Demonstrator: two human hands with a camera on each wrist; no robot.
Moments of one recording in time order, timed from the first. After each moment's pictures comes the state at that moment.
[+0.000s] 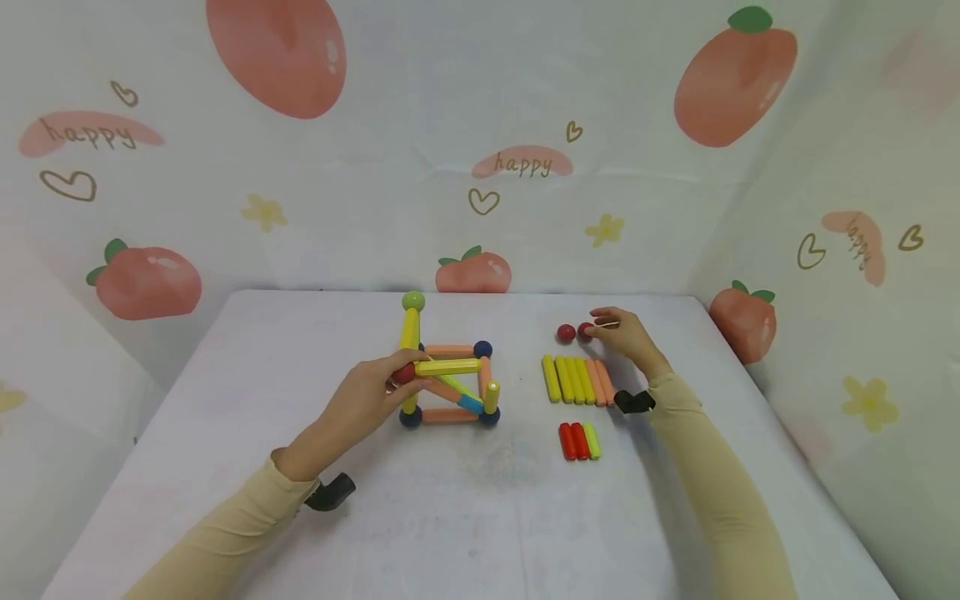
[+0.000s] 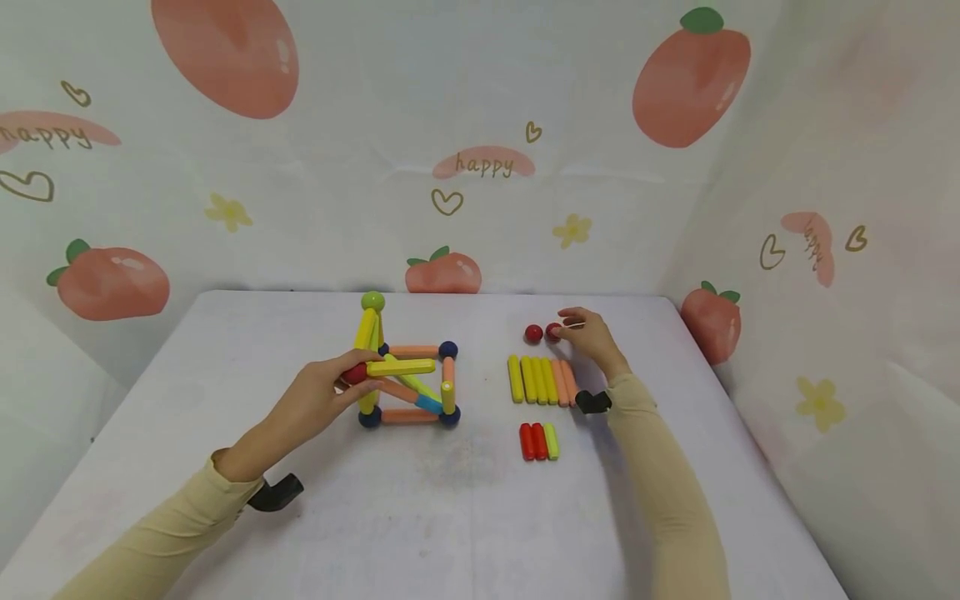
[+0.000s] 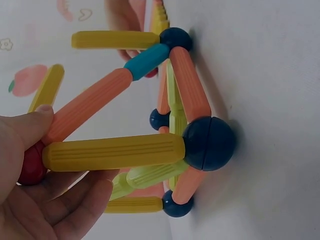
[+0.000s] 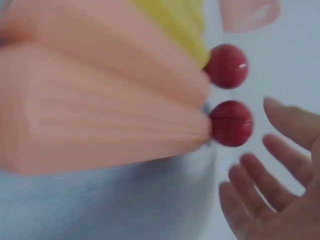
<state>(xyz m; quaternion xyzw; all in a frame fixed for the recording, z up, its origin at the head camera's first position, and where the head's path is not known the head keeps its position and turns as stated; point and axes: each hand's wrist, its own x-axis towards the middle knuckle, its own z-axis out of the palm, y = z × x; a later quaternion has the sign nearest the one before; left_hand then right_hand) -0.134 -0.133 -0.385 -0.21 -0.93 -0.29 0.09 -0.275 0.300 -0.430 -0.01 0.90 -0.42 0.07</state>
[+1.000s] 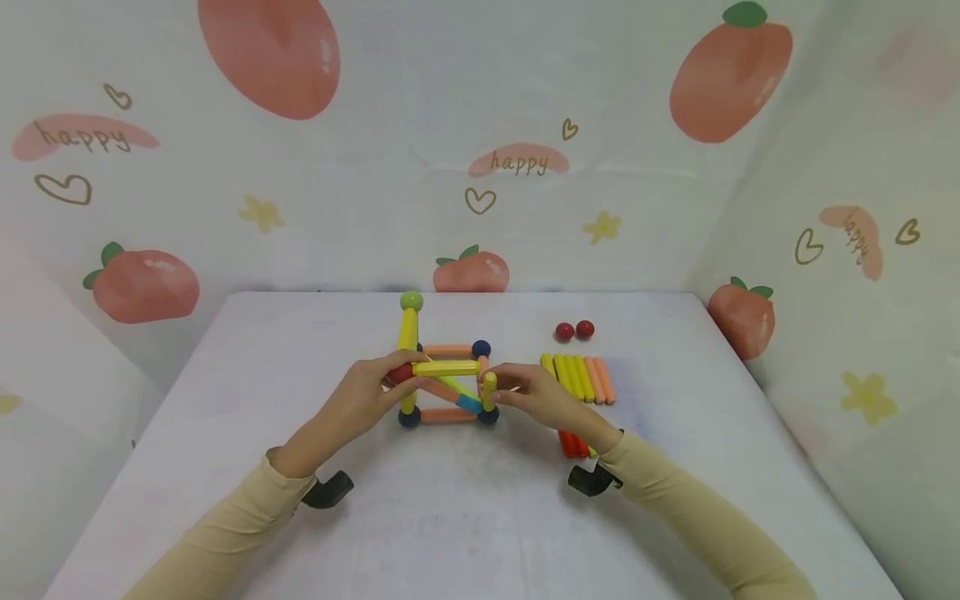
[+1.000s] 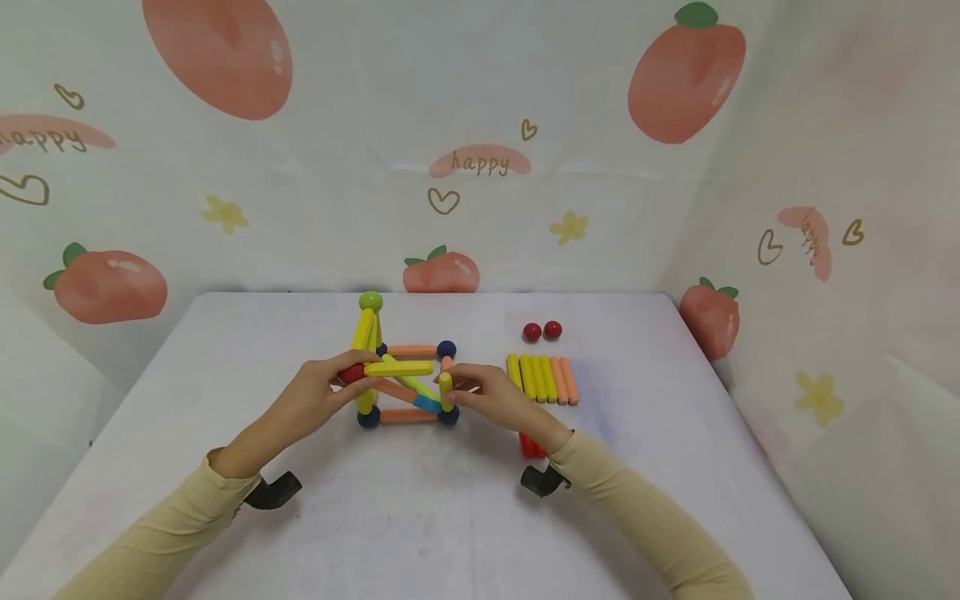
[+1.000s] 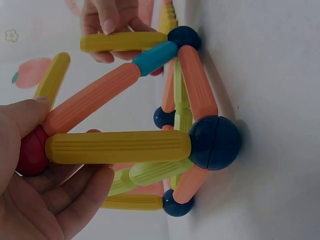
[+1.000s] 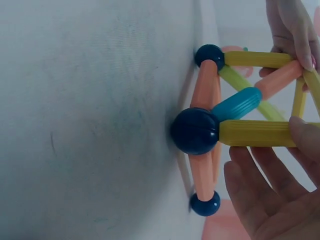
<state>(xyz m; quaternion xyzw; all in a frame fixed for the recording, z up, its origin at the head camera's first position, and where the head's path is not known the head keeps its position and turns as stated) -0.139 -0.135 -0.385 -0.21 -0.92 -0.33 0.04 -0.167 0.158 -0.414 -0.29 0.82 -0.46 0.14</state>
